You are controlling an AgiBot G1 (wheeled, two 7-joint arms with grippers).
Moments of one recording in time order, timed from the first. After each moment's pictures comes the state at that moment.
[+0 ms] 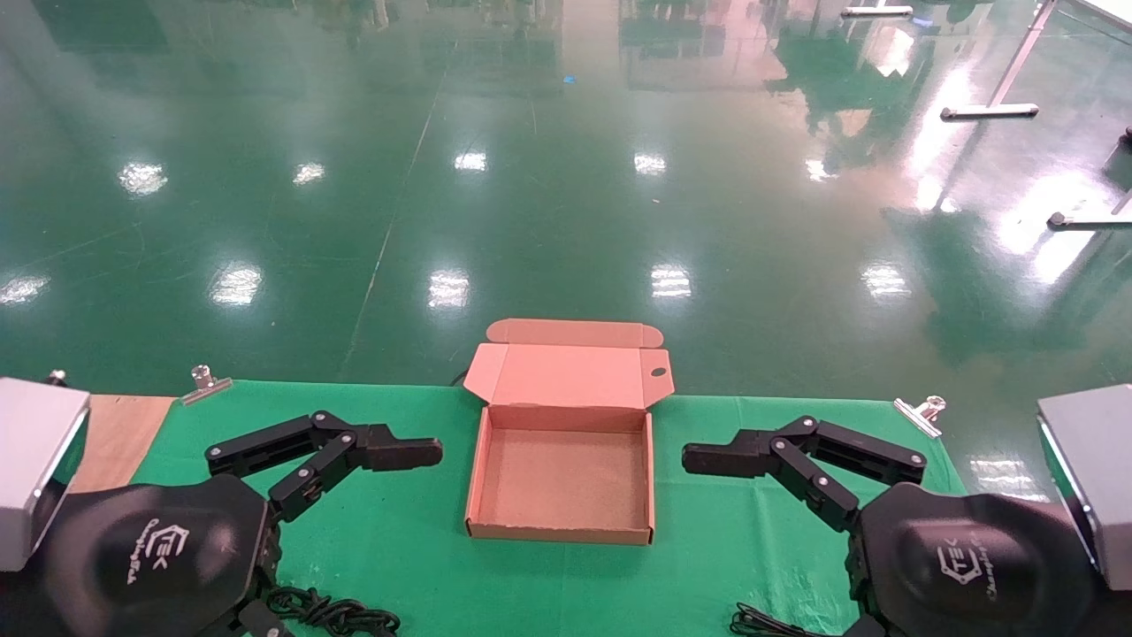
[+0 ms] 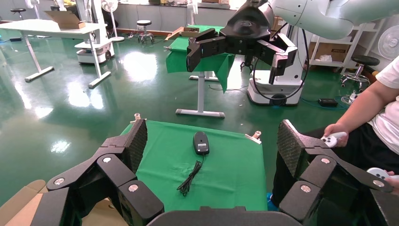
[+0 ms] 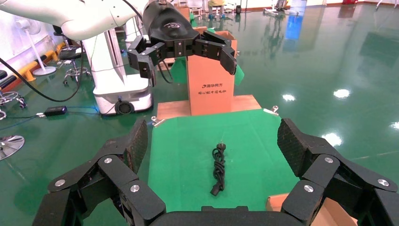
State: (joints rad) left arm -1.07 0.61 0.28 -1.28 0.73 1.50 -0.19; right arm 1.07 -0.61 -0.28 1.28 -0.73 -1.49 0.19
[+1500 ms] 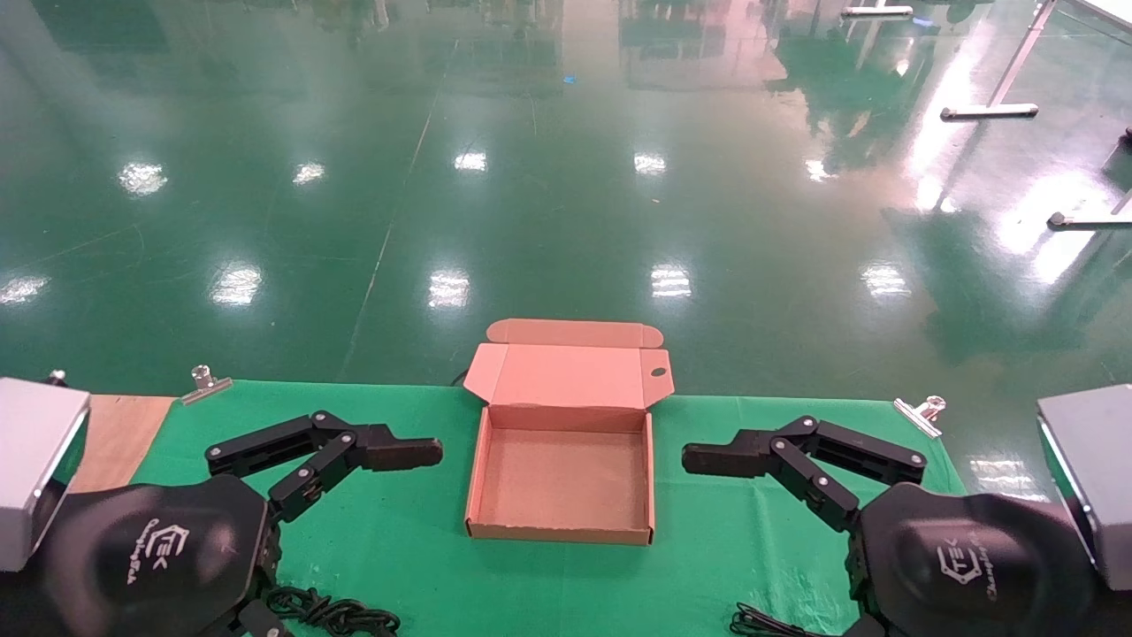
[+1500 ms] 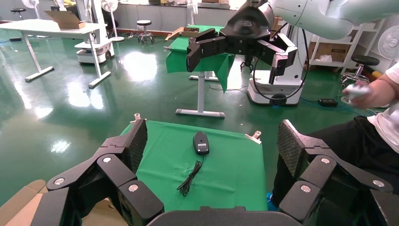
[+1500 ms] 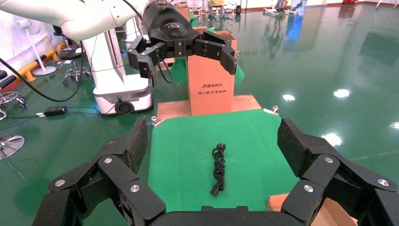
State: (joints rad) left arm -1.07 0.61 0.28 -1.28 0.73 1.50 -0.19; right arm 1.07 -0.61 -0.28 1.28 -0.73 -1.49 0.19
